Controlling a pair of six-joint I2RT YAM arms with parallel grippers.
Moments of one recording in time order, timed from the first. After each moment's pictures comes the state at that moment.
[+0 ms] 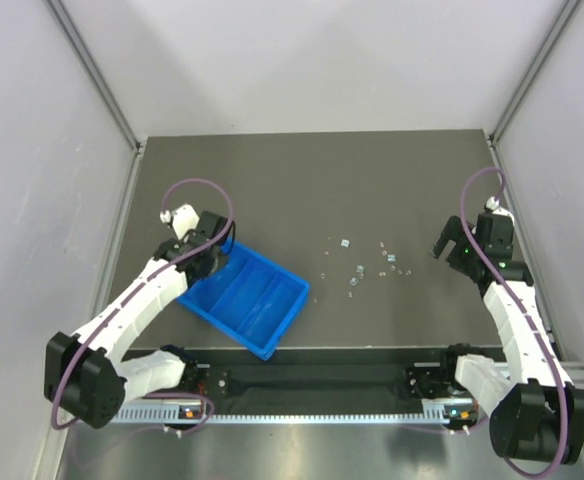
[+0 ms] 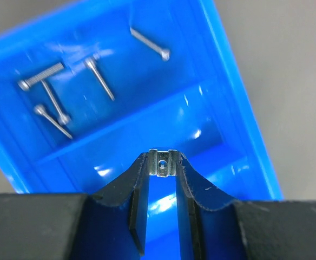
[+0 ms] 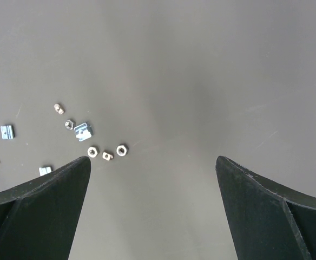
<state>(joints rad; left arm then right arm) -0.43 1.15 0.89 -0.76 -0.51 -0.94 -0.10 0.93 0.69 -0.54 0.03 0.40</state>
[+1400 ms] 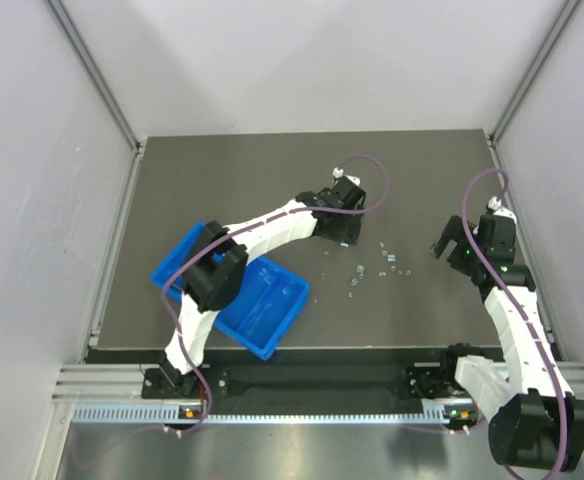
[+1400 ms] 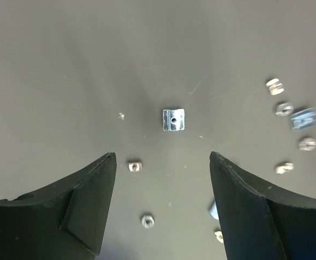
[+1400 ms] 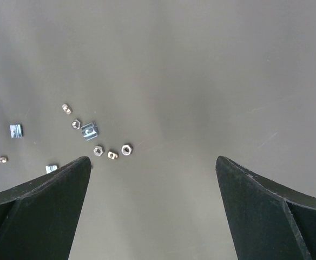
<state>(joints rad) -0.83 2.10 1.74 -0.58 -0.20 -0.47 -0.10 0.89 0.69 -0.55 0.02 0.40</state>
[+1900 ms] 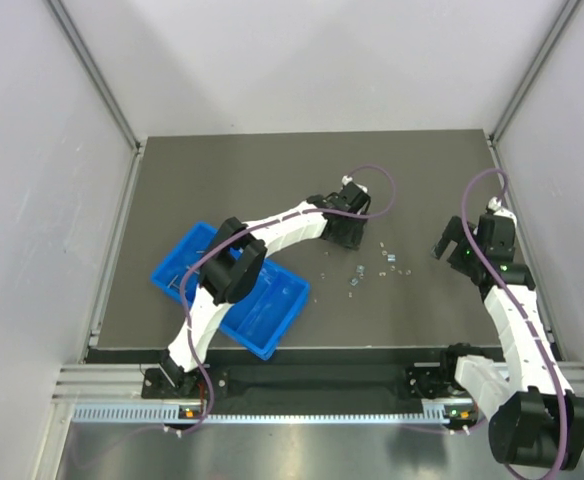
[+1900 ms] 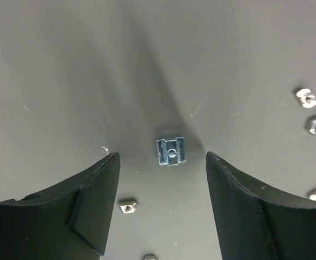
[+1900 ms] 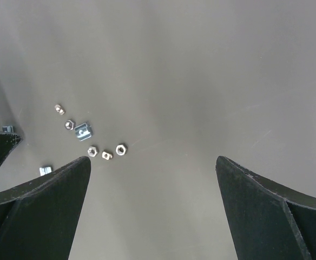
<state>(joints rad) -0.83 2.27 1.83 -0.57 -0.15 -0.39 -0.10 0.89 0.69 -0.55 0.04 0.40</state>
